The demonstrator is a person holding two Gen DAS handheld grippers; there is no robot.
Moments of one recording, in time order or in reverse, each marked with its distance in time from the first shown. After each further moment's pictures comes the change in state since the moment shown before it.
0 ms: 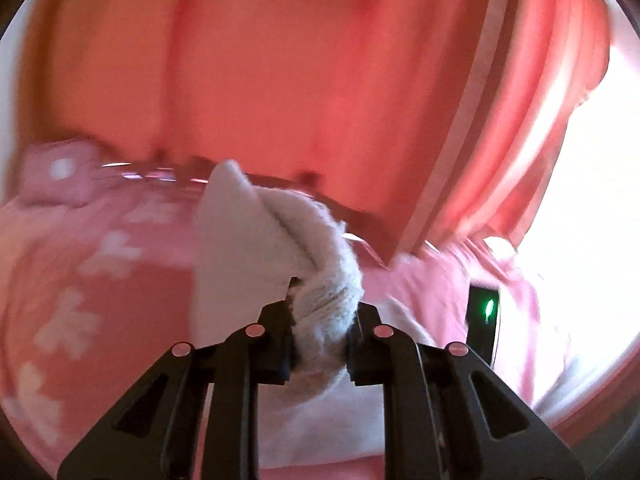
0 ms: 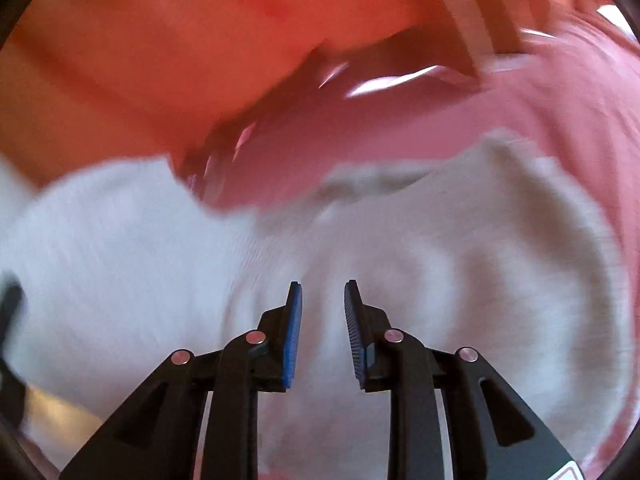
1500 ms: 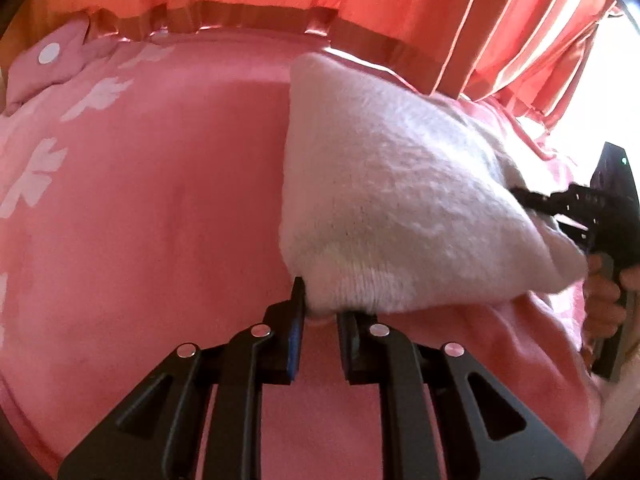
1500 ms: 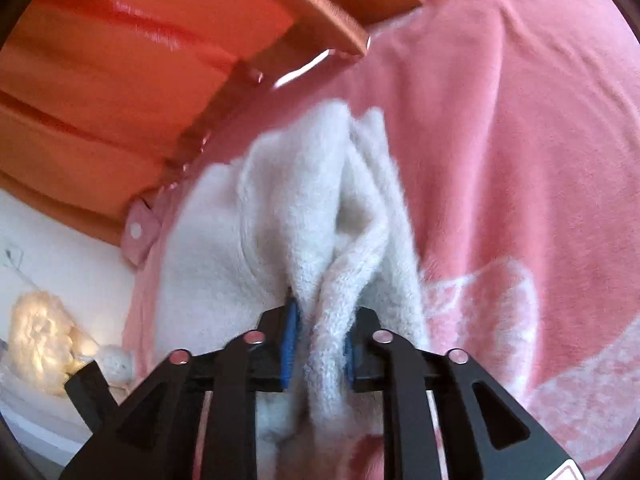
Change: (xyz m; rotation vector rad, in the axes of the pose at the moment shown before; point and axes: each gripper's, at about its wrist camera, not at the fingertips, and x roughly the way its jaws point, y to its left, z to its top) left arm 0.038 0.033 -0.143 0.012 0.389 0.065; right arm -0.049 -0.101 -0.016 -0.021 0.118 0.046
